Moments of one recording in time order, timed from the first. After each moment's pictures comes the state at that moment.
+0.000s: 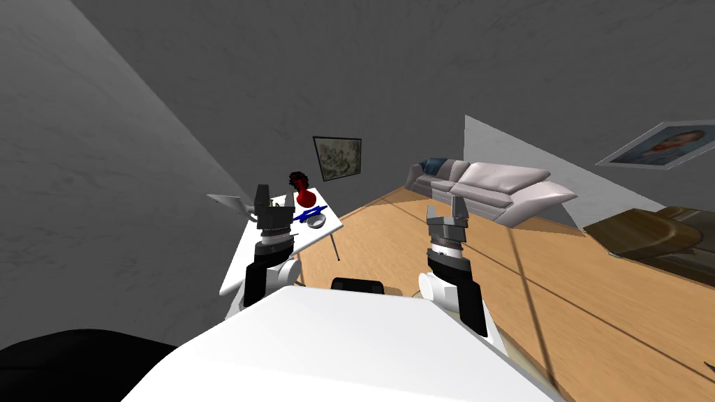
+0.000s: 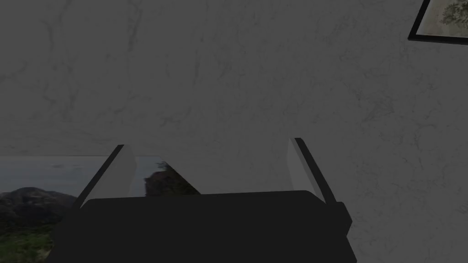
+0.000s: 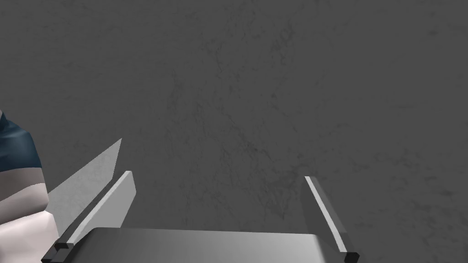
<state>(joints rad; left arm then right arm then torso) 0.48 0.04 0.02 -2.39 0.07 -0.51 -0.10 0.52 -0.02 -0.02 -2.38 -0.05 -0.38 0.09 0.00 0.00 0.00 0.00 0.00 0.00</state>
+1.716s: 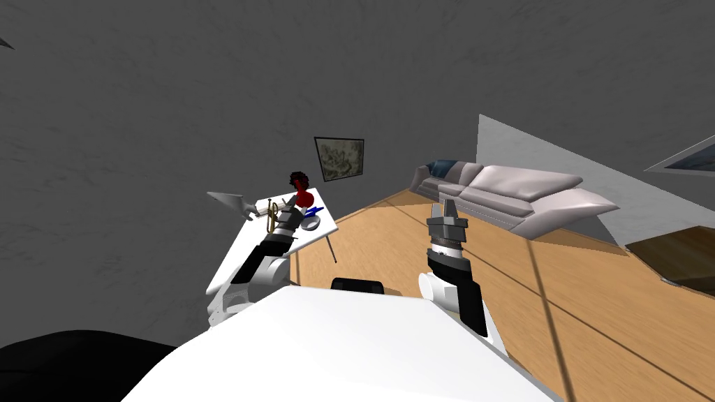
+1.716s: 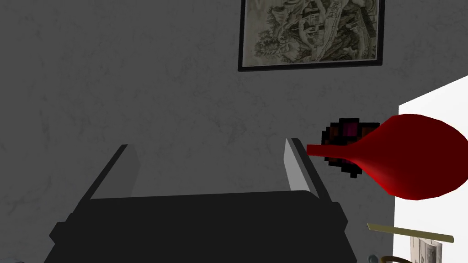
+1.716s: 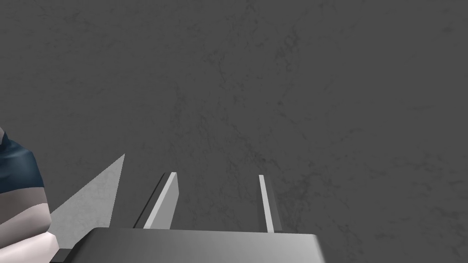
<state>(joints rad) 0.45 0.30 0.09 -2.31 0.24 -0.04 -0.03 0.52 -0.02 -0.02 -2.38 -0.05 -0.38 0.09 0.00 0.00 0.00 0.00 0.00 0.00</state>
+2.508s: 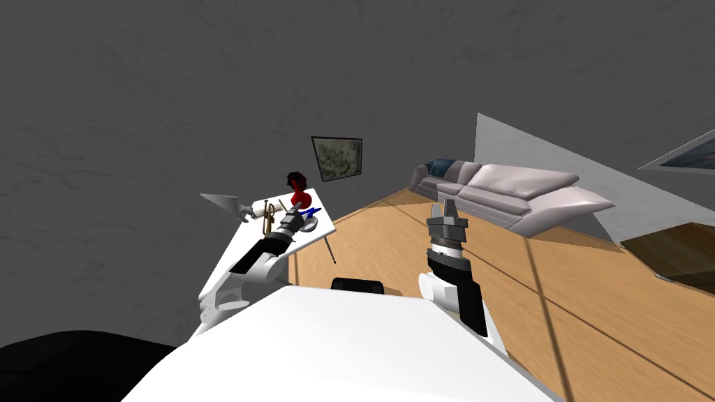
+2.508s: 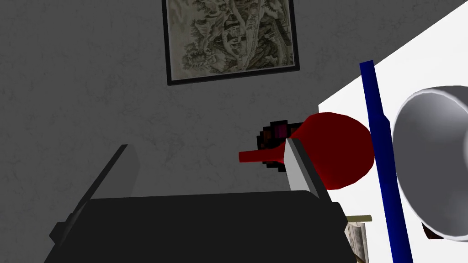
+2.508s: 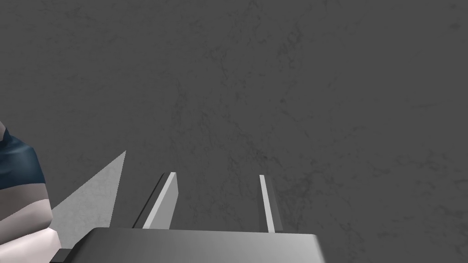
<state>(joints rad) 0.45 0.38 0.13 -2.27 0.33 0.19 0.00 0.52 -0.02 -0.02 -2.38 -0.05 -0.38 0.09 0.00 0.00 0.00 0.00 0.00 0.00</state>
